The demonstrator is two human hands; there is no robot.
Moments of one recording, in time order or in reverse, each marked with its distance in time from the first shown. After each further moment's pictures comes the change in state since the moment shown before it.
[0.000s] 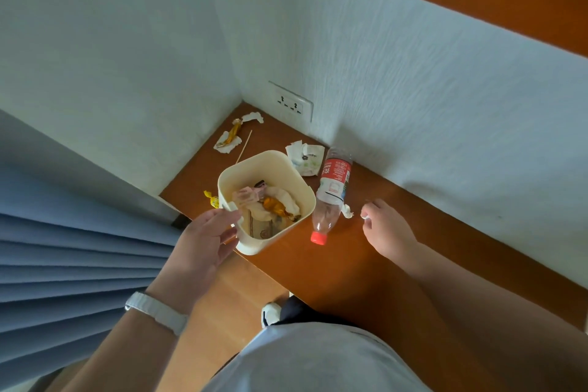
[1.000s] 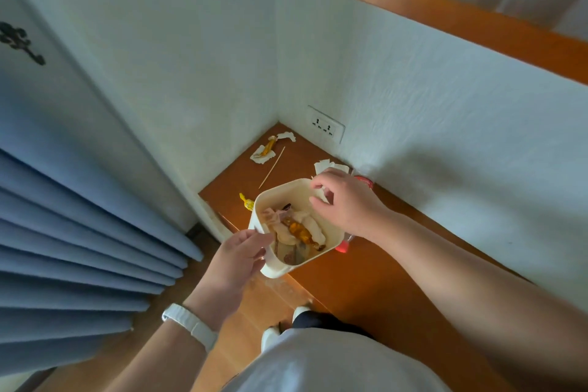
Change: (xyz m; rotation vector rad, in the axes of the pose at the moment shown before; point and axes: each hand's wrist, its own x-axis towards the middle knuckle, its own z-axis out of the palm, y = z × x) left_hand -0.043 -0.034 -0.034 0.026 -0.071 0.049; right_hand -0.021 -0.168 -0.116 0.229 0.113 -0.526
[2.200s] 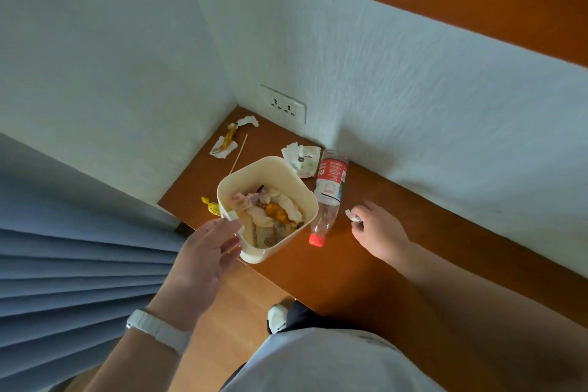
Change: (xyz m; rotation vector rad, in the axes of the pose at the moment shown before) left_hand 0.033 0.032 0.045 -0.042 0.073 -0.043; right_hand -0.081 0.172 0.083 -0.171 -0.089 0.468
